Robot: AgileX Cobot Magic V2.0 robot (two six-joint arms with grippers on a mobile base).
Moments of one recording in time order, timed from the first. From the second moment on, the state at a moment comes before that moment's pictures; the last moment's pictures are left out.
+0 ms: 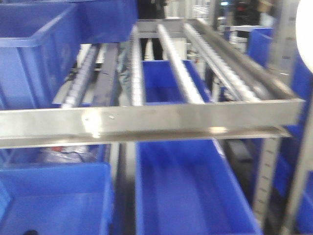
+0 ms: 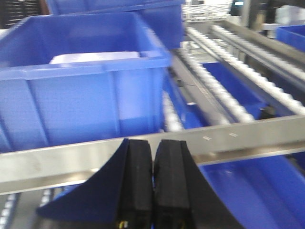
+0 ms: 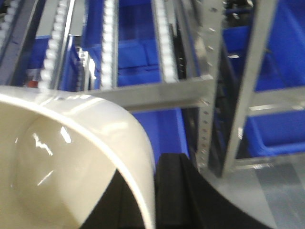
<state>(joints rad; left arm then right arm) -0.14 -0.01 0.01 -0.07 0.09 0.10 0.13 0.50 -0.63 -0.06 0.62 0.25</state>
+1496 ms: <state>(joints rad) -0.14 -0.01 0.01 -0.07 0.09 0.10 0.13 0.50 -0.63 -0.06 0.62 0.25</state>
